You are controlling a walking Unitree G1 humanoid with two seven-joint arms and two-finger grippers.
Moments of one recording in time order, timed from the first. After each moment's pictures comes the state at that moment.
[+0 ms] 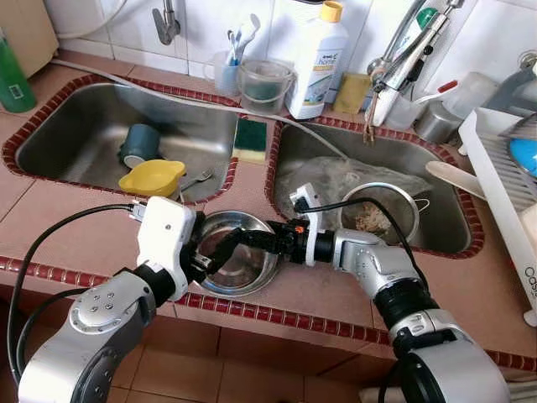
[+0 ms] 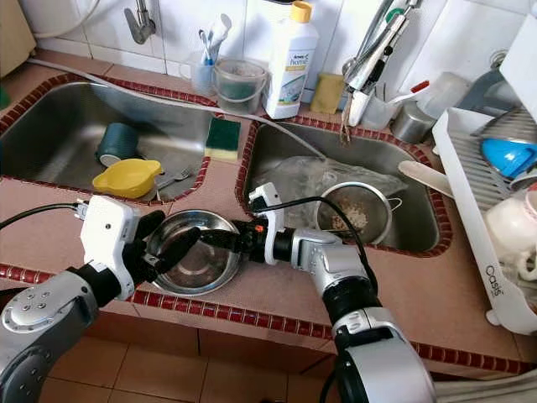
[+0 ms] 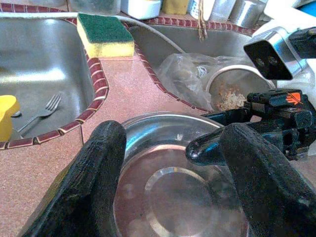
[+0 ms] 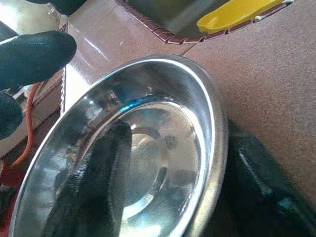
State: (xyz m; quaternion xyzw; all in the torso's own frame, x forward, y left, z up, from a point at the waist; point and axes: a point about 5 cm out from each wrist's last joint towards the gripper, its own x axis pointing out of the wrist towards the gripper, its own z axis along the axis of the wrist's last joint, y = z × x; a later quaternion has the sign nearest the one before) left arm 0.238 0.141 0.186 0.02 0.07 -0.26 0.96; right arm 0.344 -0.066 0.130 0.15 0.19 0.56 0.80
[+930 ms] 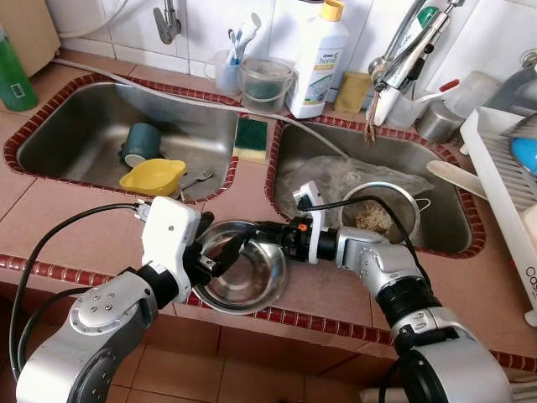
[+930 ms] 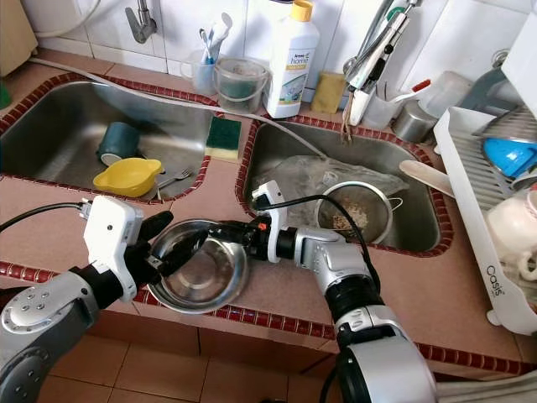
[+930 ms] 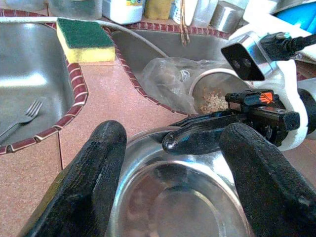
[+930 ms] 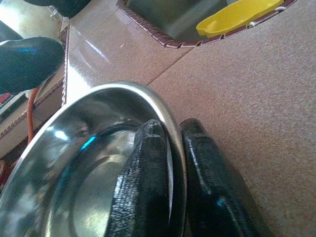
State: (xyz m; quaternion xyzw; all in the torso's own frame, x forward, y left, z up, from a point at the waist) left arm 0.236 0.136 0.190 0.01 0.06 -0.29 0.95; right arm 0.347 -0.072 0.133 0.16 0.18 0.55 0.80
